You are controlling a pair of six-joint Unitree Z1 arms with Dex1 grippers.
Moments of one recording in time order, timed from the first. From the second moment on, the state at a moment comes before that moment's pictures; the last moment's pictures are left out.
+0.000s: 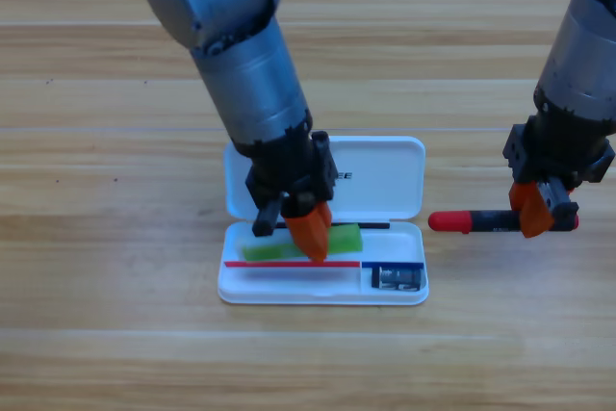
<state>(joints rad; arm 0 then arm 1) -0.78 2.17 -1.73 0.98 -0.28 0.87 0.73 1.97 -1.59 1.12 0.05 -0.95</state>
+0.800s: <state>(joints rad) -0.79 2.17 -1.72 0.98 -0.24 0.87 0.73 1.97 -1.59 1.12 0.05 -0.95</state>
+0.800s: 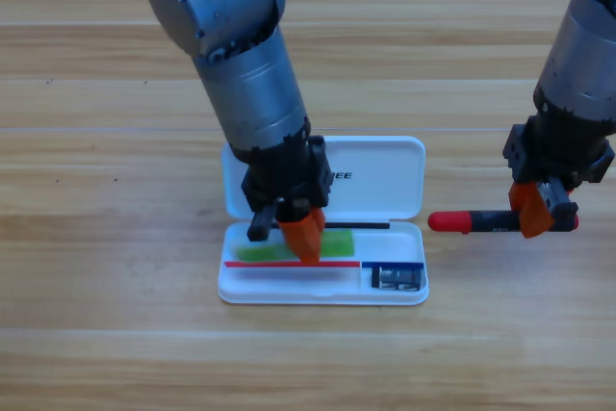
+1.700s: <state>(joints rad) -0.79 2.20 -1.69 0.95 -0.24 0.87 0.73 1.97 -1.59 1.12 0.05 -0.95</state>
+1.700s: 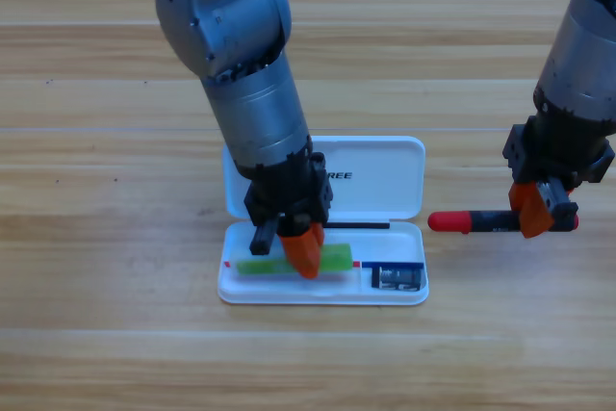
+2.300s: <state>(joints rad) -0.79 2.20 -1.69 0.94 -0.24 0.86 0.73 1.97 -1.59 1.12 0.05 -0.95</state>
